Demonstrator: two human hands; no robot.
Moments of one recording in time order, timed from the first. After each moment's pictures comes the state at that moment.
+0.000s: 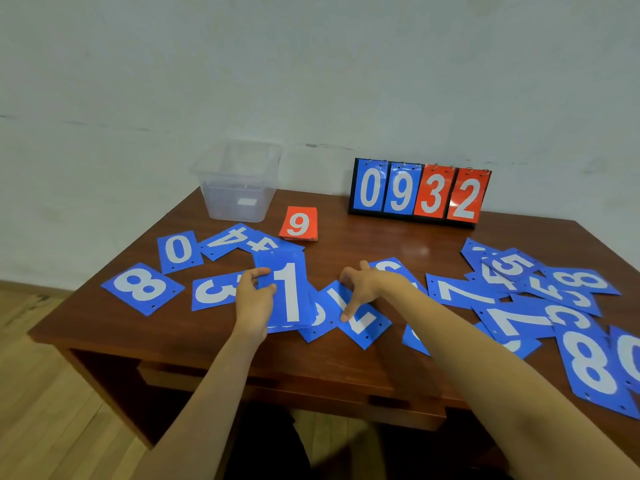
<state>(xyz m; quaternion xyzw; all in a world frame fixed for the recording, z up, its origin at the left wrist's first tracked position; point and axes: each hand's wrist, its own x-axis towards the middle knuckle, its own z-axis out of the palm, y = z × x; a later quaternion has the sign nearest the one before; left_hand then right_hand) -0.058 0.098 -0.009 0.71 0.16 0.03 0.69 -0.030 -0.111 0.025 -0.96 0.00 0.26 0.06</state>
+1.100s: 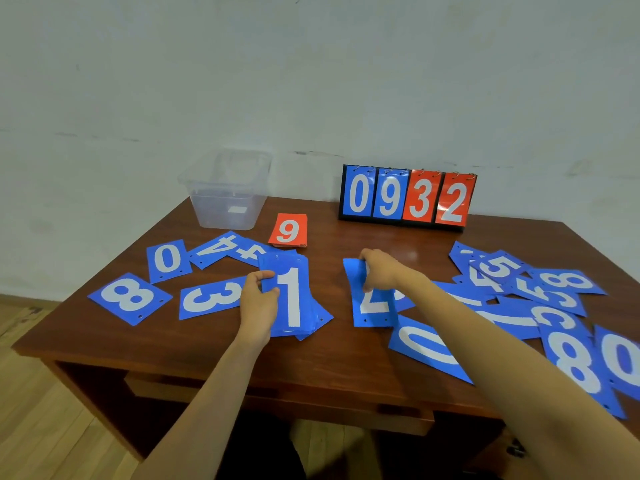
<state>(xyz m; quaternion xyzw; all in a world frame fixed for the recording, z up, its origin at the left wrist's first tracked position) -0.066 0.070 0.005 0.74 0.13 0.04 0.66 -0.028 -0.159 0.041 -0.98 0.01 0.10 0.17</state>
